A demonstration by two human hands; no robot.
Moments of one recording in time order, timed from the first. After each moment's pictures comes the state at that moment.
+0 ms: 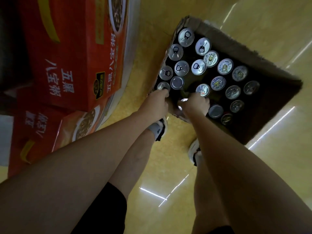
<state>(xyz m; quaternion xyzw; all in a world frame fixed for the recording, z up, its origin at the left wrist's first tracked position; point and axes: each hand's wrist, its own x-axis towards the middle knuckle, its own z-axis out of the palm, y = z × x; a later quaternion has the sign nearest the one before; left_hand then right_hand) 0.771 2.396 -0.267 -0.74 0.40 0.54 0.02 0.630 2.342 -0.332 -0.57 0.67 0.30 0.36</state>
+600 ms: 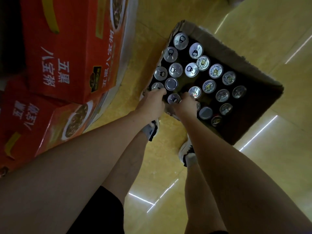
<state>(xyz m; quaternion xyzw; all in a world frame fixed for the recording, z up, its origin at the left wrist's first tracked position) 0.760 2.401 -0.273 -0.76 0.41 0.51 0.00 0.627 2.357 -0.326 -0.58 0.65 0.22 0.45</state>
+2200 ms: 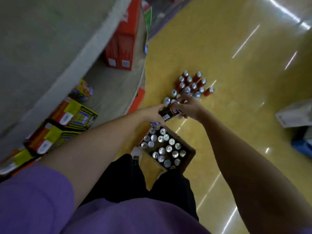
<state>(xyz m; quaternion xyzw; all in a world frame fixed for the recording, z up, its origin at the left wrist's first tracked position) 0.841 2.280 0.223 -0.68 0.38 0.61 -0.16 0.699 2.165 0.266 -0.72 0.49 0.11 0.49</state>
